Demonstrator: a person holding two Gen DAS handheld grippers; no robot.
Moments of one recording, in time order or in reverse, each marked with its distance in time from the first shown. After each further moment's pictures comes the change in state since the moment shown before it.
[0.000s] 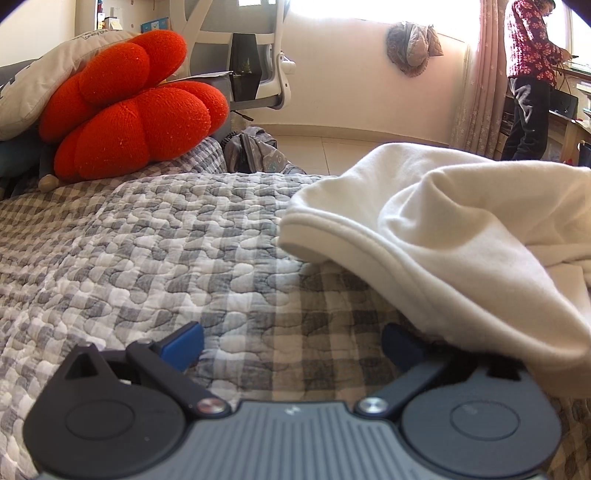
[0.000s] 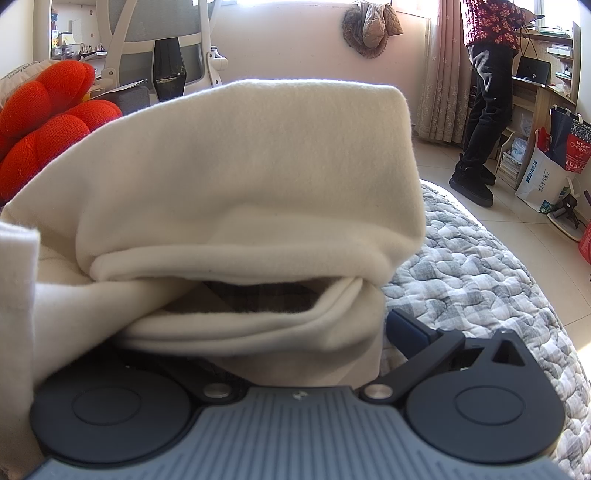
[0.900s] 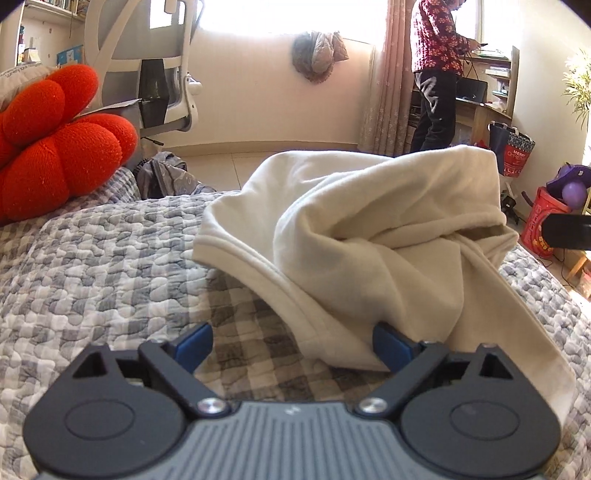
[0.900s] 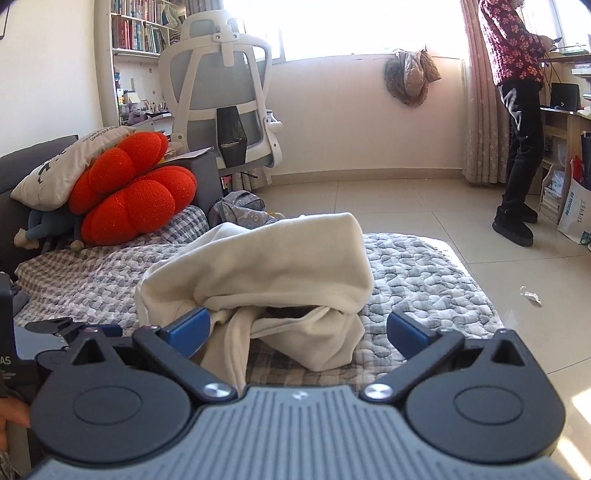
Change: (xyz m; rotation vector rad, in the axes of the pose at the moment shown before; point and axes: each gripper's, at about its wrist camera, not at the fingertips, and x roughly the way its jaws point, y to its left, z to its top) left arm -0.018 -0.024 0.004 0.091 -0.017 -0.229; right arm -0.113 -0.031 -0.005 -0.018 -0.152 0.278
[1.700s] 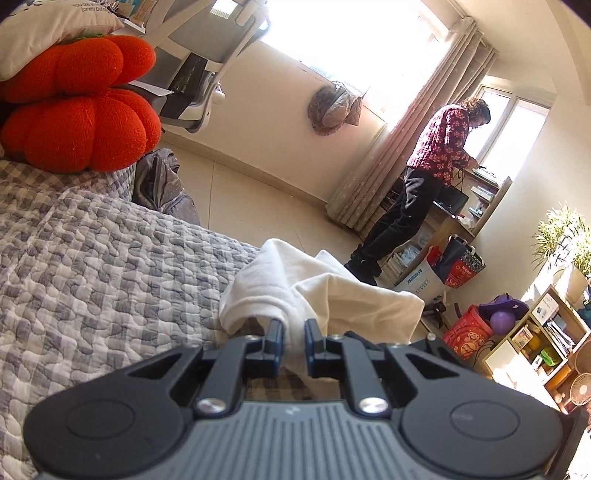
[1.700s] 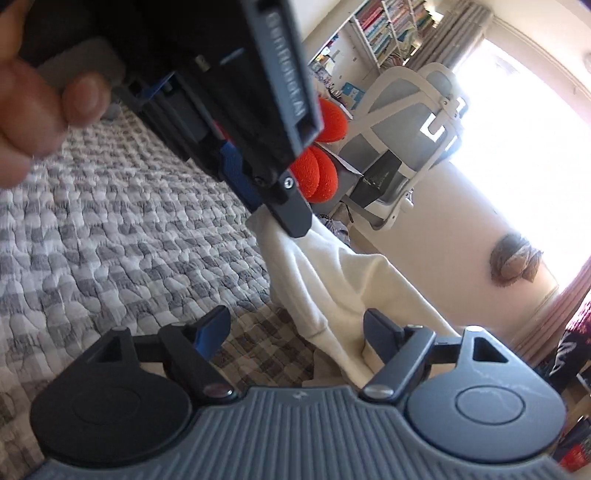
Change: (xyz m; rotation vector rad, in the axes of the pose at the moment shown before) left arm -0.096 0.059 0.033 -0.393 -0.108 -0.256; right arm 0.056 0.152 -0.044 -0.937 -0.085 -0.072
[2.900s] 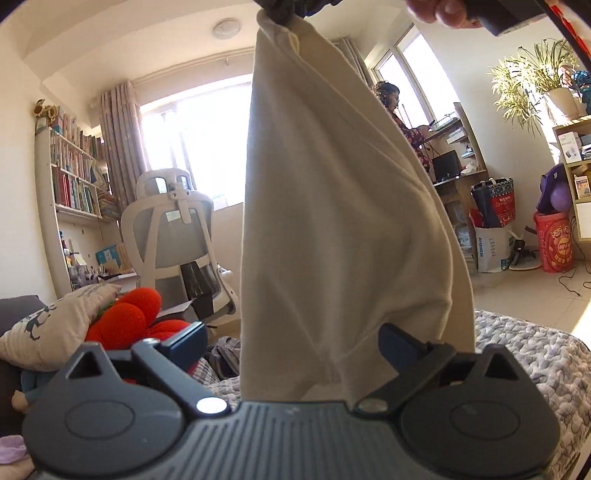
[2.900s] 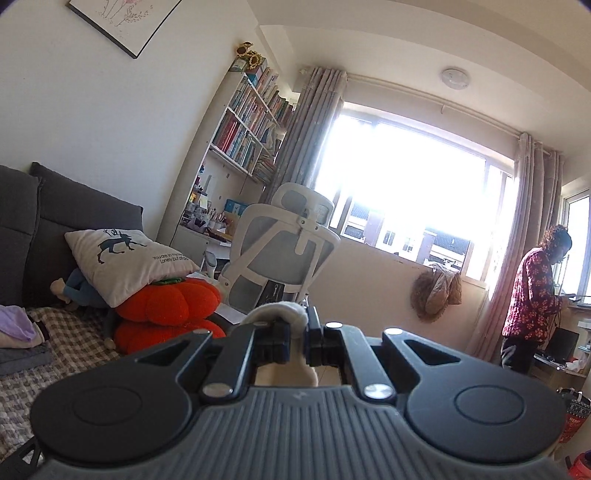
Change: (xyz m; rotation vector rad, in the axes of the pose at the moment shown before) left arm -0.099 -0.121 -0.107 0.859 -0.456 0.296; right arm -0.211 -0.189 0.131 0.487 -0.342 -0.160
